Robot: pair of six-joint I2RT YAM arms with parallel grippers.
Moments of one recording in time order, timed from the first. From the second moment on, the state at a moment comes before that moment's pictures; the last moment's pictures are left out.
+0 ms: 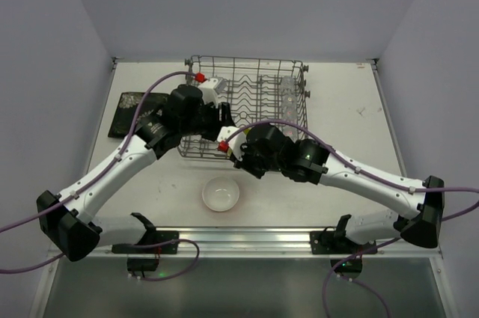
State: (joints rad) left arm -0.65 1.25 1.21 -0.54 0.23 -0.44; right arm 1.09 1.30 1.23 -0.64 0.03 -0.19
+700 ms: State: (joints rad) left arm -0.70 1.34 1.21 -0.55 0.09 -0.39; right arm 1.12 1.44 1.34 -0.72 0.14 -0.19
